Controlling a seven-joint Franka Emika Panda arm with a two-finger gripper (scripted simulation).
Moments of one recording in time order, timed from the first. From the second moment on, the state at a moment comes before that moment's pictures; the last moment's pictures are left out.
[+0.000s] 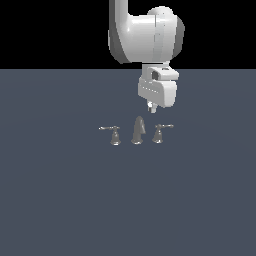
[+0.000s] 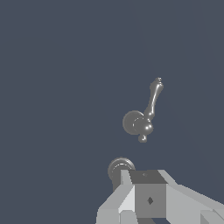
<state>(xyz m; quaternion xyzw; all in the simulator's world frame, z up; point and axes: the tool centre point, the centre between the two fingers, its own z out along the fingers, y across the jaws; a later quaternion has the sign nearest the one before) 0.070 -0.091 0.143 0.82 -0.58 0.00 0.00</state>
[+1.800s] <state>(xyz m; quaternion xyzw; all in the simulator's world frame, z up) 0.078 -0.170 0.077 0.74 -0.67 0.00 0.00</state>
